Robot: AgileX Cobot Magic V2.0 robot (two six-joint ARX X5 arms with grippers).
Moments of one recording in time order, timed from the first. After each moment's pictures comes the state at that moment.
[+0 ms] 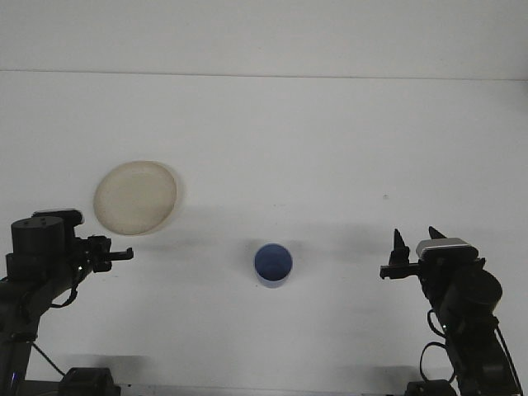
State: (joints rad) left arm 0.03 0.87 1.08 -0.89 0.10 -0.10; right arm 0.08 0.60 0.59 -0.29 -0.05 0.04
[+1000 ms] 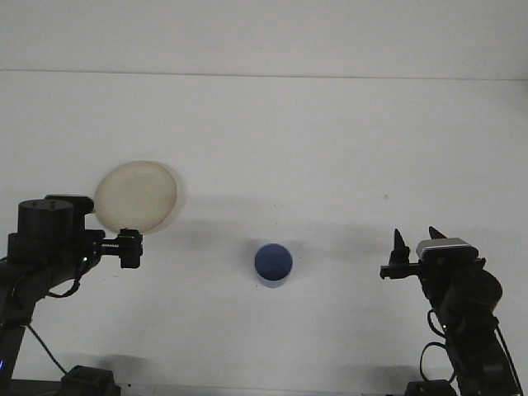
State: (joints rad) left arm -0.14 1.01 1.33 -1.07 0.10 -0.10; right arm 0.08 0.60 0.59 -0.29 -0.05 0.04
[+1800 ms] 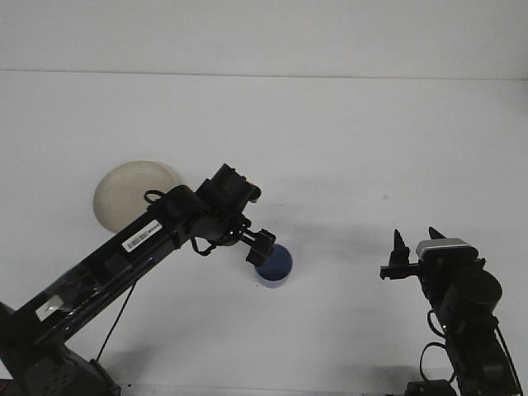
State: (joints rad) left arm -0.73 1.65 1.64 -0.98 0.10 -0.20; right arm 0.08 0.60 0.59 -0.29 -0.05 0.04
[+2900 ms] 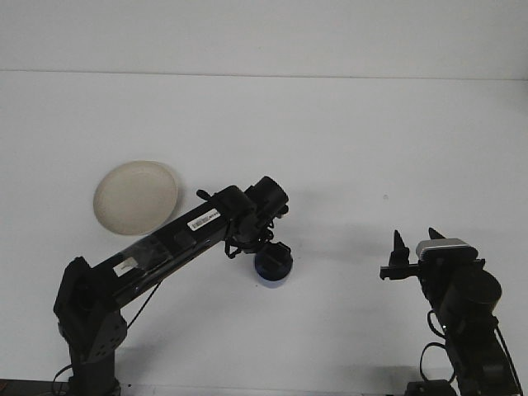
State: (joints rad) left arm -0.77 1.91 1.66 -0.97 0.10 -0.15; right arm 0.08 0.60 0.59 -0.30 -0.05 0.04
